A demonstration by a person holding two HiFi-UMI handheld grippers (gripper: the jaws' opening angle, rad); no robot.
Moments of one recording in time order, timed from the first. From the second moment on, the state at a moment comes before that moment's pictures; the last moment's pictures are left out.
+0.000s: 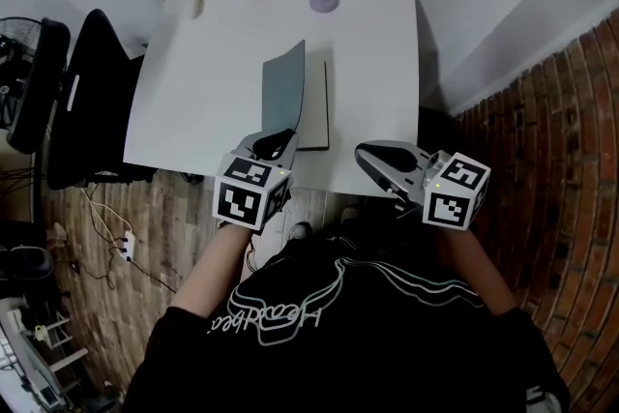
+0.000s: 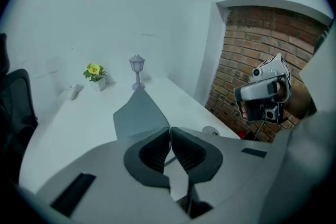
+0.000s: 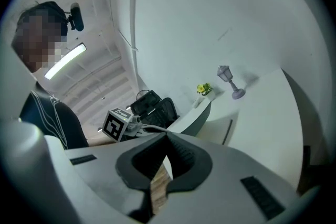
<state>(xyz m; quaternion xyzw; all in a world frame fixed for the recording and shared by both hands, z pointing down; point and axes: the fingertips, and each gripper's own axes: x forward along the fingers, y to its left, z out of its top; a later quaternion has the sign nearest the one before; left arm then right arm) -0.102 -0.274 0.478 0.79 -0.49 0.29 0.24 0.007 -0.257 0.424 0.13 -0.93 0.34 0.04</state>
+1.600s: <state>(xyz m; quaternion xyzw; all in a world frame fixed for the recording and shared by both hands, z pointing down) -0.305 -0.236 0.505 0.76 -0.51 0.18 0.35 -0.086 -0.194 0.419 0.24 -0.91 0.32 0.02</state>
